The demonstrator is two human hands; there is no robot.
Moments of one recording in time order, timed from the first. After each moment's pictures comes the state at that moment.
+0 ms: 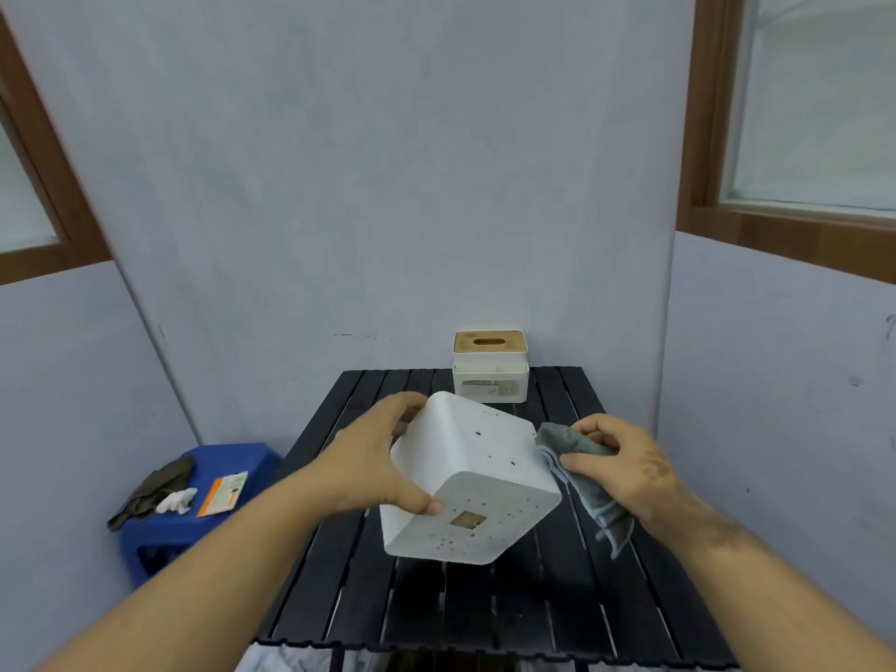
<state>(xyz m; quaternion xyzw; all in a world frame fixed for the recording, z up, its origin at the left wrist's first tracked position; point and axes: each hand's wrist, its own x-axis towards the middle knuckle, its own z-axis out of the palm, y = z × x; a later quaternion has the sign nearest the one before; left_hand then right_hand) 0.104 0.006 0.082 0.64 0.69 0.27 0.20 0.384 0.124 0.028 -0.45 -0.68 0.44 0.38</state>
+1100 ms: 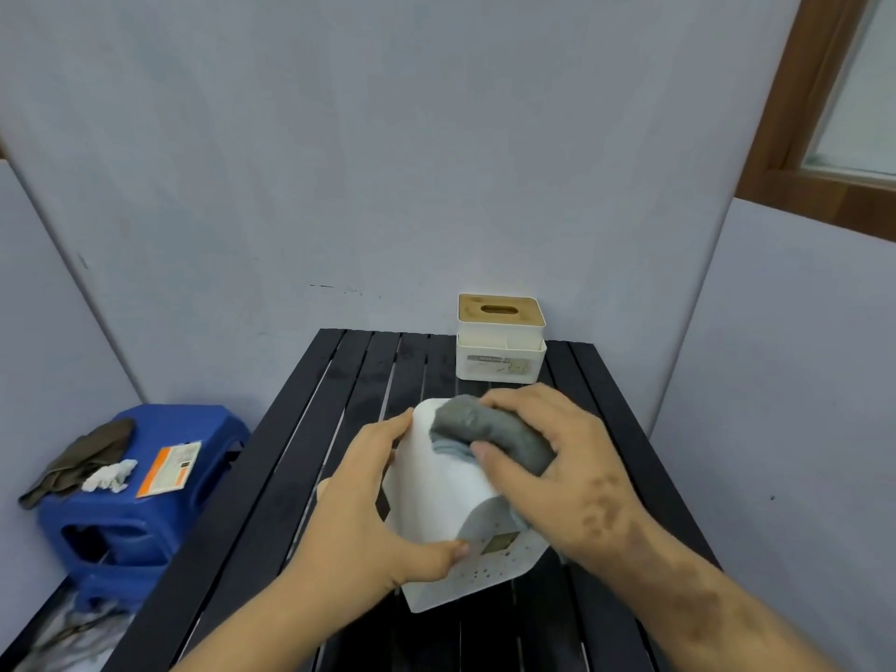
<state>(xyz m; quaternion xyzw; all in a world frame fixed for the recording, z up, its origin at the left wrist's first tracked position) 0.081 0.011 0.015 0.61 0.63 0.45 0.19 0.270 0.100 0.059 -0.29 -0.81 0.28 0.42</state>
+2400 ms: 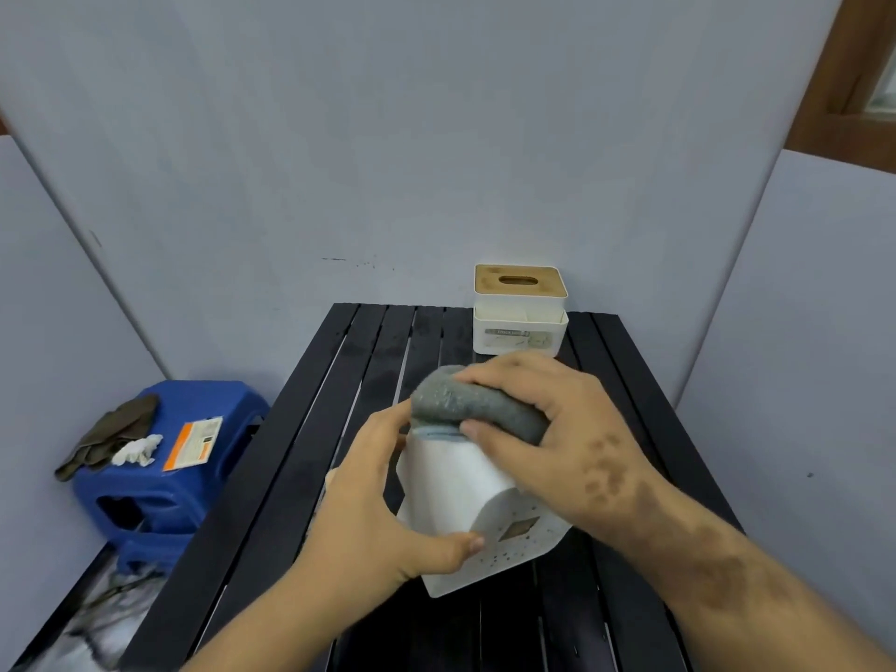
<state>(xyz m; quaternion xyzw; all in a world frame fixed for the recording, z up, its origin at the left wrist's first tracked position) 0.080 0.006 0.011 0.60 0.64 0.44 0.19 0.254 0.113 0.068 -0.24 -0.85 0.28 0.37</state>
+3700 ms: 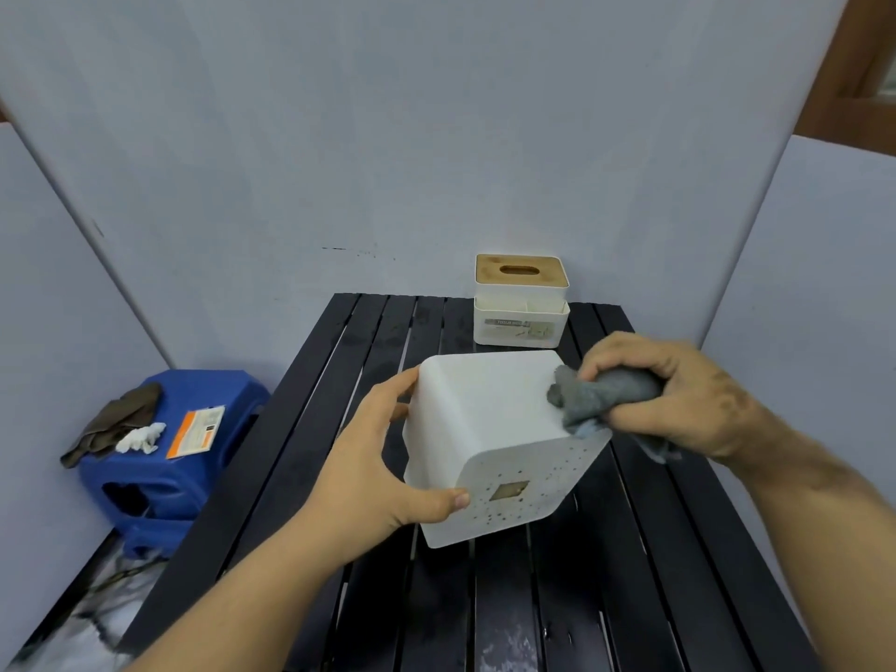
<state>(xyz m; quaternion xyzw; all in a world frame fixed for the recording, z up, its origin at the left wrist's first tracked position) 0.065 0.030 0.005 0.59 0.66 0.42 0.21 0.333 0.188 0.057 -0.28 -0.79 0.47 0.29</state>
